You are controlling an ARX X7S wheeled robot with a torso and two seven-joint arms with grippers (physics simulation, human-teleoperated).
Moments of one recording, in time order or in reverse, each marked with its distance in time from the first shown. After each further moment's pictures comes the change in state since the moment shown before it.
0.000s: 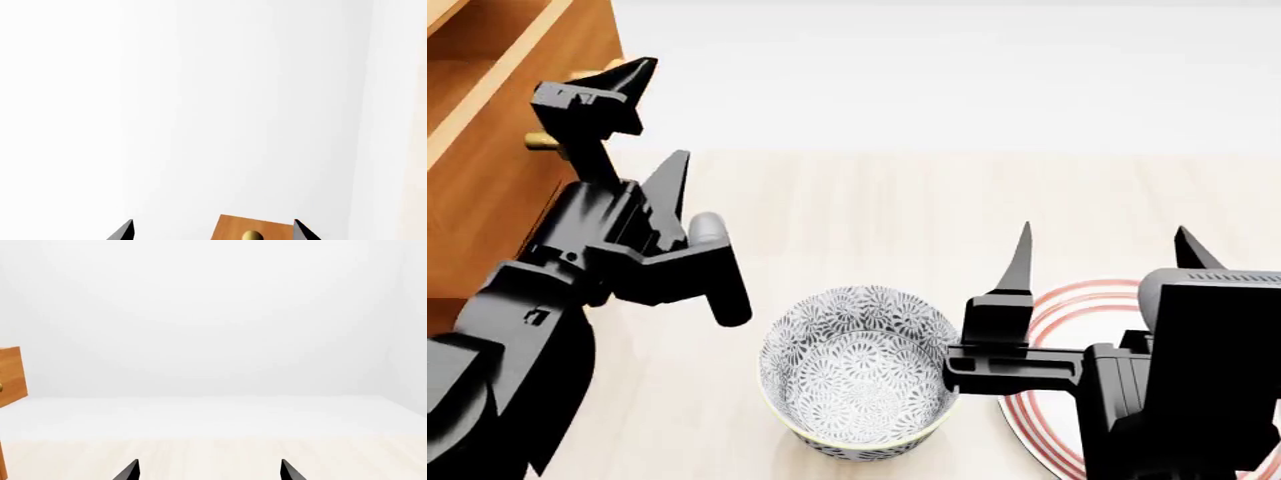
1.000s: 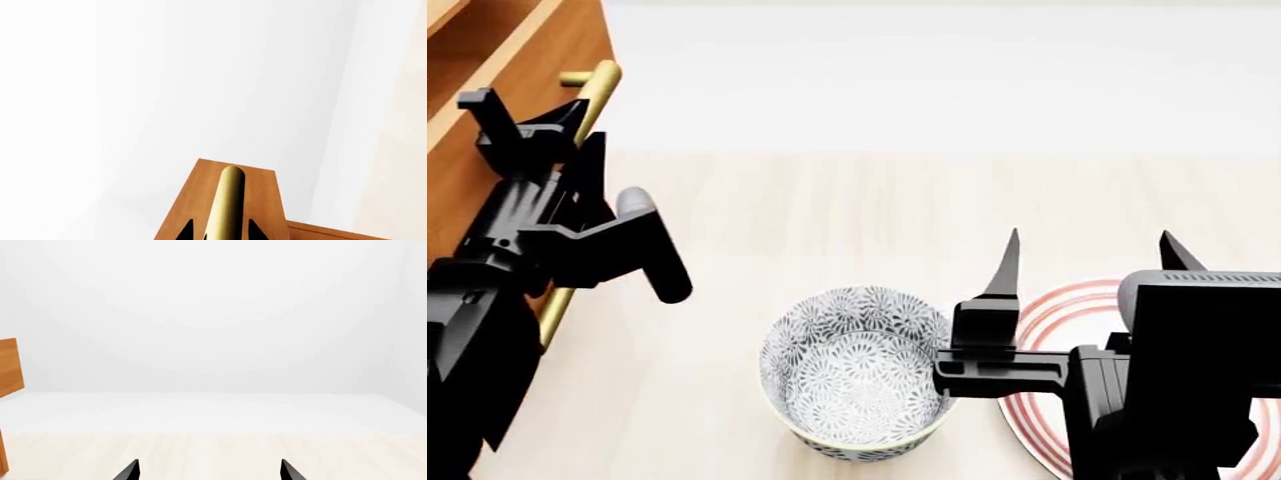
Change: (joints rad) left arm -0.007 -0.052 -0.057 -0.092 -0.116 0.013 0.000; right arm -0.002 -0.015 -0.031 0.019 -0.047 -0.004 -0.022
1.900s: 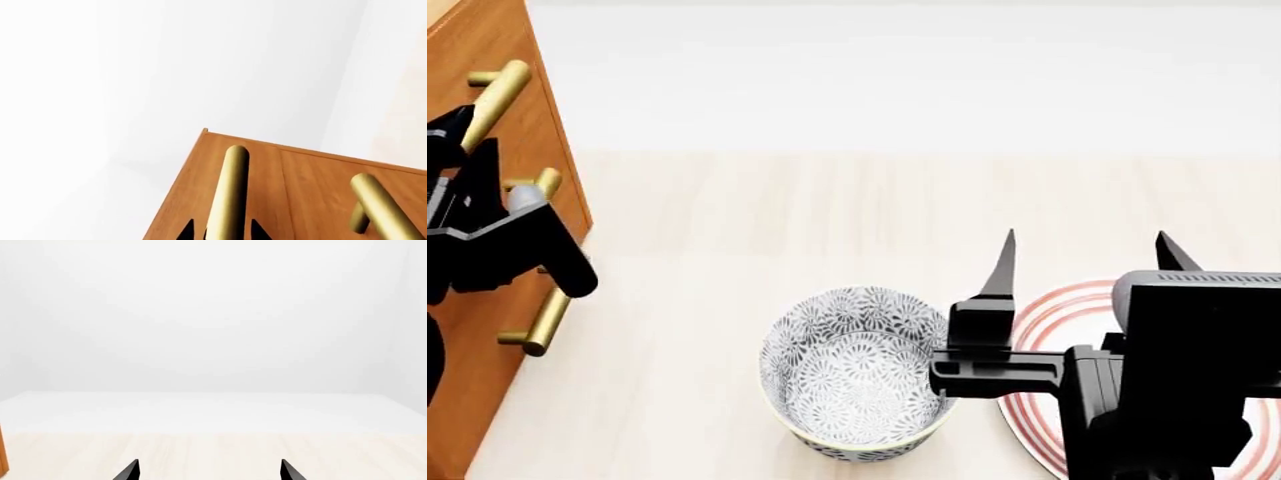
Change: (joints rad) left arm 0.035 -0.156 -0.049 0.042 -0.059 -0.010 -0.029; right arm 0.001 -0.017 -0.003 -0.003 -0.026 0.009 -0.014
